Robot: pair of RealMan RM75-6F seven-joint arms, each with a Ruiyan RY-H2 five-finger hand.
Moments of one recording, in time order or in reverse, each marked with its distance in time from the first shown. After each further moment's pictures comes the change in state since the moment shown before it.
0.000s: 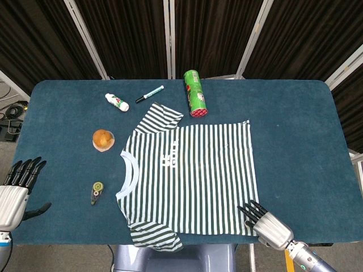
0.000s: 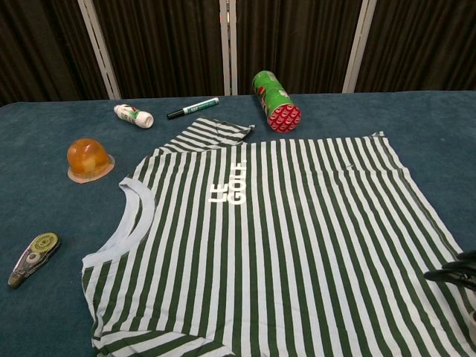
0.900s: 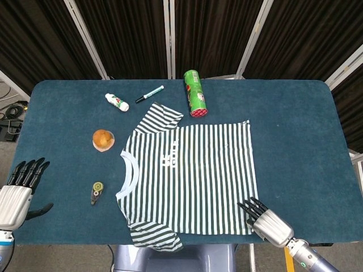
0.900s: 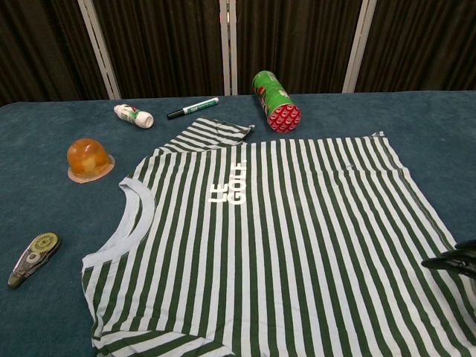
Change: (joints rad) left arm -0.009 -0.015 0.003 0.010 -0.001 -0.021 0.018; right arm 0.015 -0.015 -0.010 0.026 0.023 0.047 0.053
